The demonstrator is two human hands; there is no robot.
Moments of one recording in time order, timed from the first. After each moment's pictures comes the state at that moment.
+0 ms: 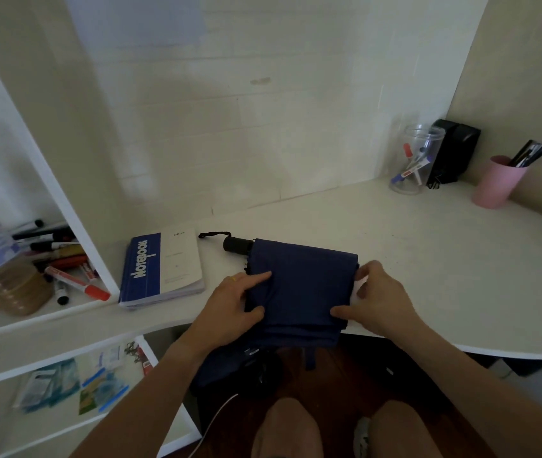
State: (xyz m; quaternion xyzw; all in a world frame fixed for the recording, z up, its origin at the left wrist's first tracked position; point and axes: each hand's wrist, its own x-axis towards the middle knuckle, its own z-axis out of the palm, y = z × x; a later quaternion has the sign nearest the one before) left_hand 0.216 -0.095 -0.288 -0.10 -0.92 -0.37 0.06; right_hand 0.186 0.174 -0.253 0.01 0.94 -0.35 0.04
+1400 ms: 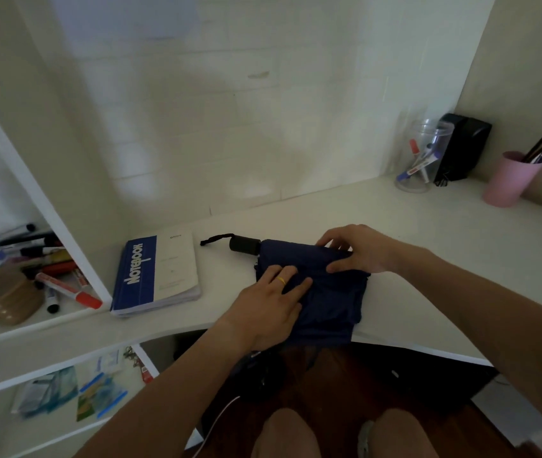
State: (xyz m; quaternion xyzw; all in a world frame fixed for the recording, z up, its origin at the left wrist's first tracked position) left_hand 0.182 -0.045 -0.286 -0.22 -0.97 0.00 0.07; right_hand 0.053 0.179 -0.231 -0.31 0.92 -0.20 0.12
